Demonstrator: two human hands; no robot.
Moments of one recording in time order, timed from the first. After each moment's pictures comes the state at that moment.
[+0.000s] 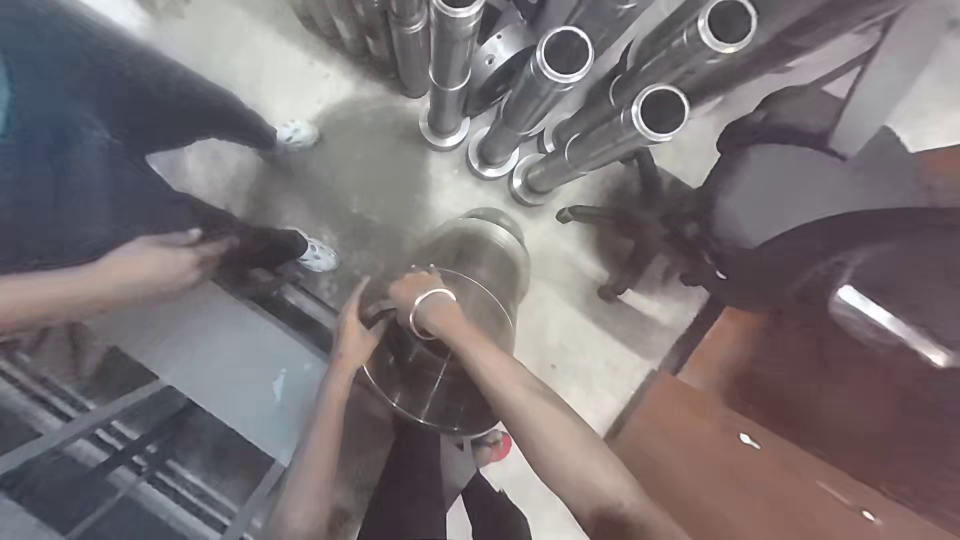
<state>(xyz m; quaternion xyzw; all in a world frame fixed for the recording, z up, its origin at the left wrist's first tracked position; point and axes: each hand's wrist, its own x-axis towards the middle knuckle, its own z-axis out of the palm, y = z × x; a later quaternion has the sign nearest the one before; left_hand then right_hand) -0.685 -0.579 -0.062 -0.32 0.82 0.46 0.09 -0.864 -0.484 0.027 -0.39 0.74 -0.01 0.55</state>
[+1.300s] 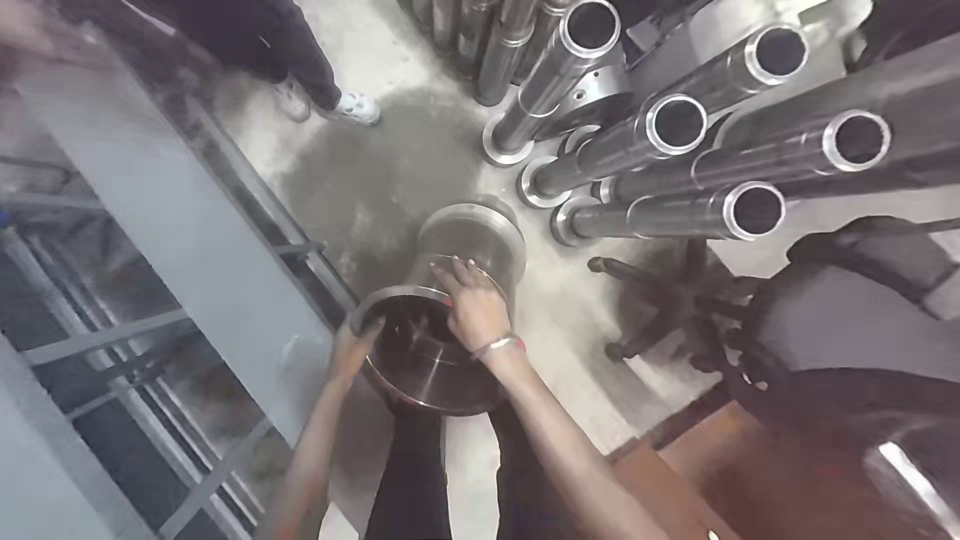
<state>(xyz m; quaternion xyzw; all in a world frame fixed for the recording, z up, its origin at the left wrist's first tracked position) -0.637 -0.603 -0.058 -0.56 0.61 0.55 0.05 -0.874 -0.481 0.026 -0.39 0.84 -0.08 0.37</state>
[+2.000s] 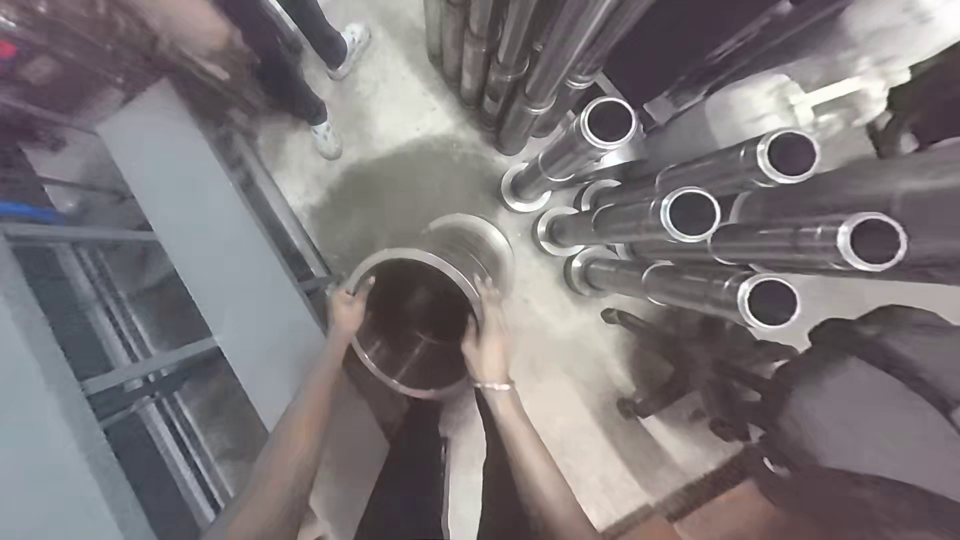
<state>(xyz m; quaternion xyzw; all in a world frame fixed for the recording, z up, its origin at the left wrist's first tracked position) -0.742 -0.755 -0.057 -0.56 0.70 0.43 -0.05 -0.894 -0.529 -0.009 -0.24 0.88 -0.38 0.16</state>
